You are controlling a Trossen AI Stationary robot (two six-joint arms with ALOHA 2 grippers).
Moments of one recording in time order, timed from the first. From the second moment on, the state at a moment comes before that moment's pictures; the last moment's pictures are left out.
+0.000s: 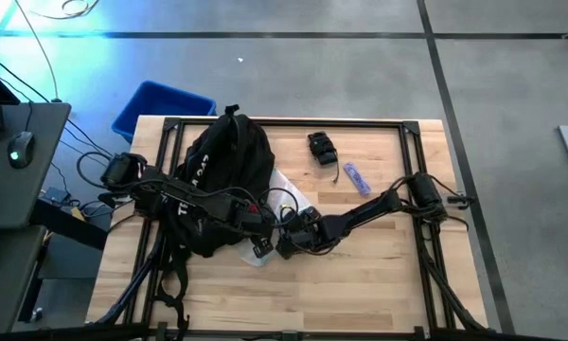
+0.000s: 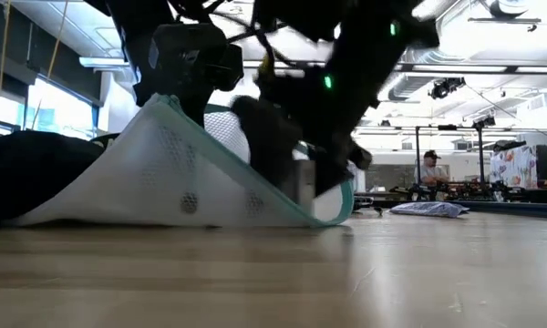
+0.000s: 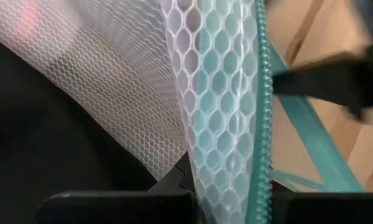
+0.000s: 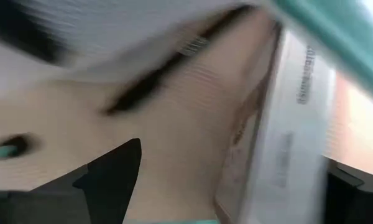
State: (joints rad) left arm -0.25 1.71 1.09 -0.53 -0.14 -0.73; right arm 0.29 2.08 1.36 -0.38 0.44 0.85
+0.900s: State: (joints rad) left arm -0.26 1.71 1.09 -0.53 -0.16 -0.72; right arm 0.31 2.08 1.49 -0.74 0.42 0.97
